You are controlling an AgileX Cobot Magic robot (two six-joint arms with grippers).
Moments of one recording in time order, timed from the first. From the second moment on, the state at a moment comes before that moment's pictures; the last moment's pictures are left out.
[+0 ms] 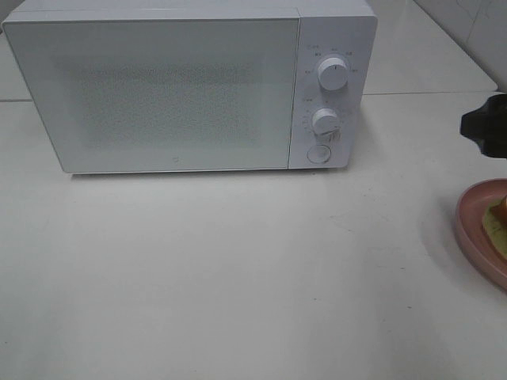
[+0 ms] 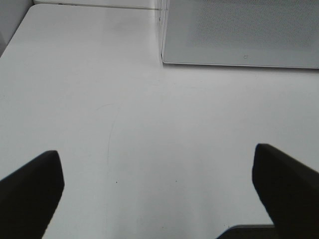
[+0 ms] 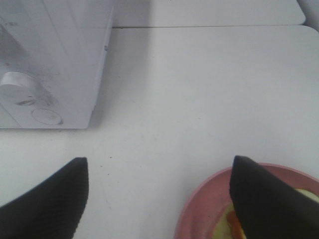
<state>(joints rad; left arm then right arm) 0.00 -0.01 -0.52 -0.05 1.08 0.01 0.06 1.16 -0.49 0.03 -0.10 0.00</state>
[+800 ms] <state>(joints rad) 0.00 -0.01 -0.52 -0.05 1.08 0.01 0.63 1.55 -0.40 0.81 -0.91 -0.41</state>
